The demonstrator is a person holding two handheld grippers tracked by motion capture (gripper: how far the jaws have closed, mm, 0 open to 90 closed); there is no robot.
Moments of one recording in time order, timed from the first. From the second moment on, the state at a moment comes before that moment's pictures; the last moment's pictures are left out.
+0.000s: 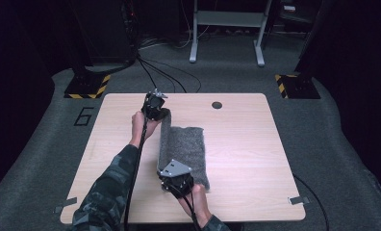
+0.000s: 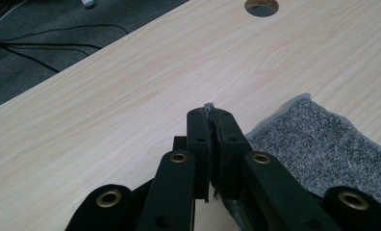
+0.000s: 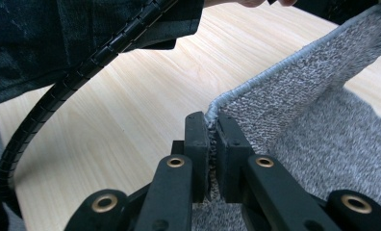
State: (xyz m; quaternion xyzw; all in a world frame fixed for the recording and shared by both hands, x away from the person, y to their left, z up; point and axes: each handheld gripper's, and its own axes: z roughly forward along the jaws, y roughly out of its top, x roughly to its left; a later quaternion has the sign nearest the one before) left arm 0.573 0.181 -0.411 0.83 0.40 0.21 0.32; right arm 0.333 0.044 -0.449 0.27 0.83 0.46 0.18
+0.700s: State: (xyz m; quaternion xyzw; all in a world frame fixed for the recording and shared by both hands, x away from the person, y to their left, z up) left arm 0.584 0.135 -0.438 0.84 0.40 0.19 0.32; right arm 0.334 -0.003 -0.471 0.33 0.82 0.43 0.17
